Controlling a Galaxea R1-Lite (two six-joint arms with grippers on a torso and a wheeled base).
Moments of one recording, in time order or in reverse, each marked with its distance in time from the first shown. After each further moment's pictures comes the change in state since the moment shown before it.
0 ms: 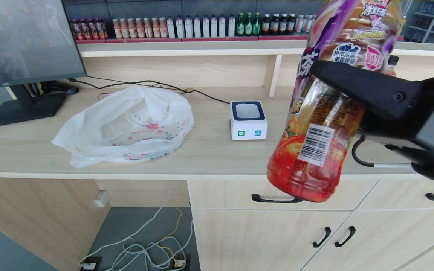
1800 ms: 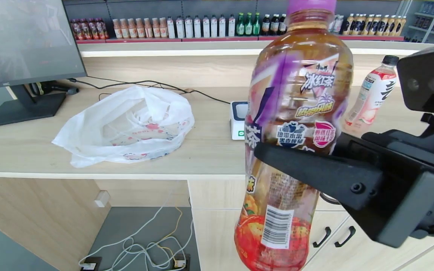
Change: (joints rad) left arm 0.000 0.000 0.000 0.000 0.000 0.000; right arm 0.182 0.056 0.060 -0.020 0.054 -0.198
